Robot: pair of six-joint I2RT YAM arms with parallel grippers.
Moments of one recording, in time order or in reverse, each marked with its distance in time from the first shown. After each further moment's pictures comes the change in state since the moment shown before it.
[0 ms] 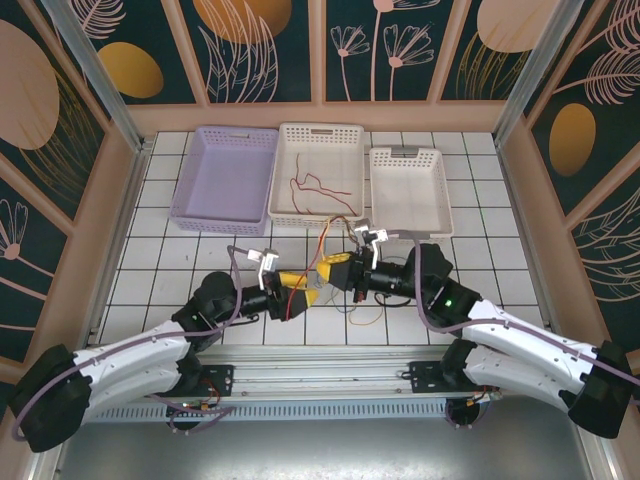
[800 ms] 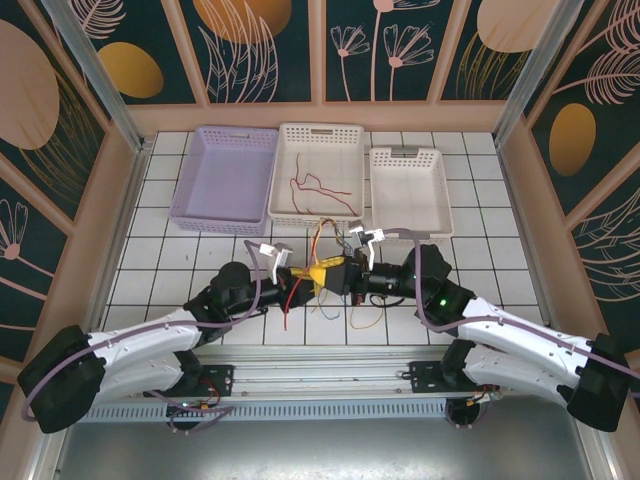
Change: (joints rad) left arm -0.026 0.120 0.094 -0.052 -0.099 0.159; right arm 0.034 0.037 0.002 0.111 -0.066 0.088
